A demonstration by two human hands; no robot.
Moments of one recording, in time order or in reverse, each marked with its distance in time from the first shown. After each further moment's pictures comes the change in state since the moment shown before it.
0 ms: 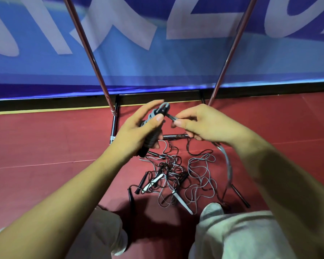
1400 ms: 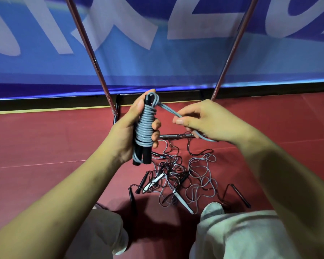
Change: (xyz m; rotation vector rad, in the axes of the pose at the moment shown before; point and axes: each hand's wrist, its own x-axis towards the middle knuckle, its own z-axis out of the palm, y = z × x) left_hand 0.003 0.002 -0.012 -0.621 -0.229 -0.148; right_hand -0.003 -0.007 -0.004 -0.033 0.052 -0.081
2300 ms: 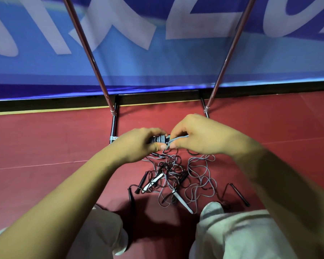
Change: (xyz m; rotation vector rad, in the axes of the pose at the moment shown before) left_hand 0.007 -0.014 -0.022 1.654 0.013 -0.116; right_hand -0.009 -0.019 0.019 -0.330 -0.185 -0.066
